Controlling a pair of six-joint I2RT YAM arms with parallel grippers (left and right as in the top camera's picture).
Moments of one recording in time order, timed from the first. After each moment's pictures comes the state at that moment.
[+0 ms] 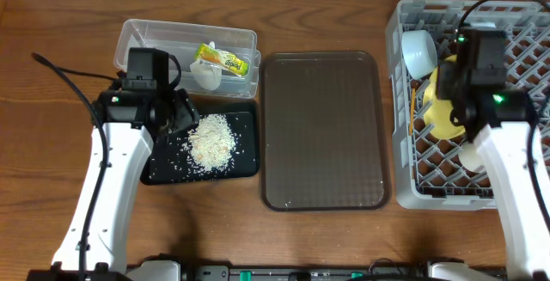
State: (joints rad) left arm -0.03 1.39 1.20 -1.00 -0.12 -0.53; right arm 0.02 1.38 1.24 -0.65 0.31 0.00
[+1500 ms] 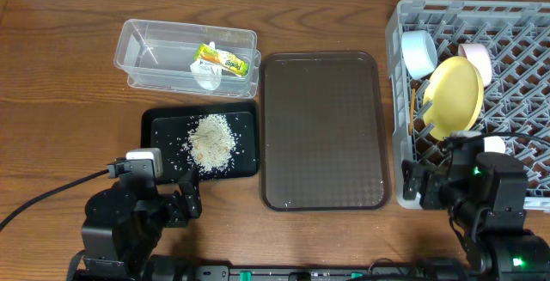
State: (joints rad) left arm -0.12 0.44 0.83 -1.01 0.05 -0.22; right arm 0.03 0.64 0.79 -1.00 -0.09 0.11
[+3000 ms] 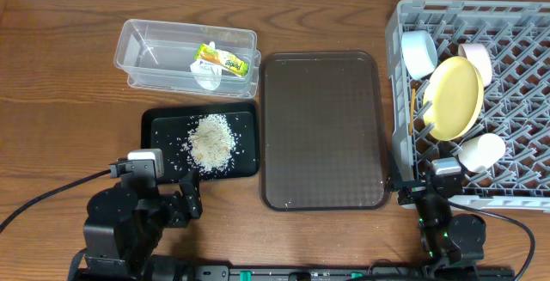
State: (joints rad) left arm -0.12 0.44 0.83 -1.02 0.05 -0.22; right arm 0.10 0.02 0.01 -0.07 -0.06 0.00
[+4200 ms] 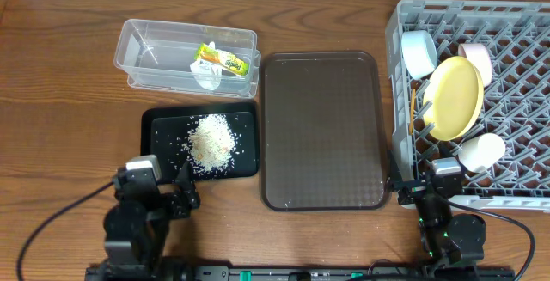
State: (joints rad) left arm -0.02 0.17 0.41 -0.67 -0.01 -0.20; right arm 0.10 0.02 0.01 -0.07 -0.06 0.00
